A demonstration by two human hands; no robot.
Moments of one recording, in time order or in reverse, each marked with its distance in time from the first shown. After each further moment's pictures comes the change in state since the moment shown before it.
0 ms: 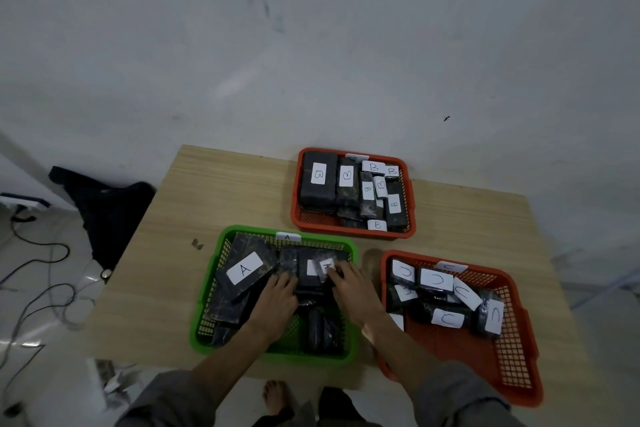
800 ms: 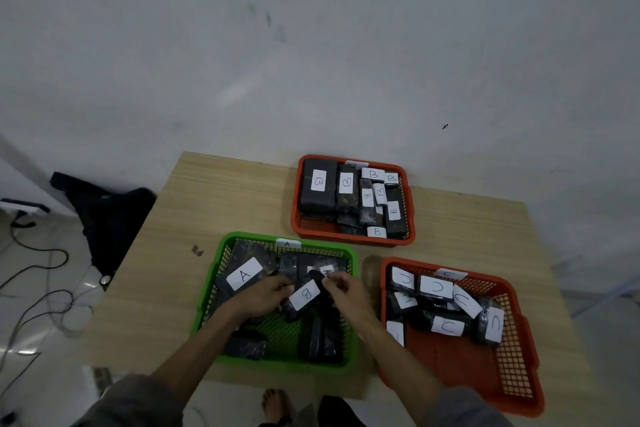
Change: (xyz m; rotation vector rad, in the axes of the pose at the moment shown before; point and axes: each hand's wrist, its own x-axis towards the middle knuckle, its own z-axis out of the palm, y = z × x) left_hand 0.000 -0.055 -0.028 -1.347 -0.213 -0.174; right_hand 0.003 -0.023 -0.012 1.220 0.053 0.556
